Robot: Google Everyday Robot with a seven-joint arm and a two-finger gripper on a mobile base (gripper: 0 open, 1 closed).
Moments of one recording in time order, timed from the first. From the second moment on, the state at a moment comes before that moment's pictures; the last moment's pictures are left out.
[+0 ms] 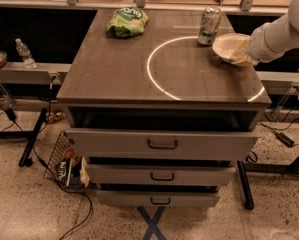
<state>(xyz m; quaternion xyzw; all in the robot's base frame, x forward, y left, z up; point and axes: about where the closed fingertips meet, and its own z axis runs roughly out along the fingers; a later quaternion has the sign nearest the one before) 0.726 -0.299 0.850 -0.63 0.69 -0.11 0.33</state>
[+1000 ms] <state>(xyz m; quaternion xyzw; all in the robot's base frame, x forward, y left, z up) 0.757 -0.283 0.882 -0.63 0.67 -0.11 0.37</state>
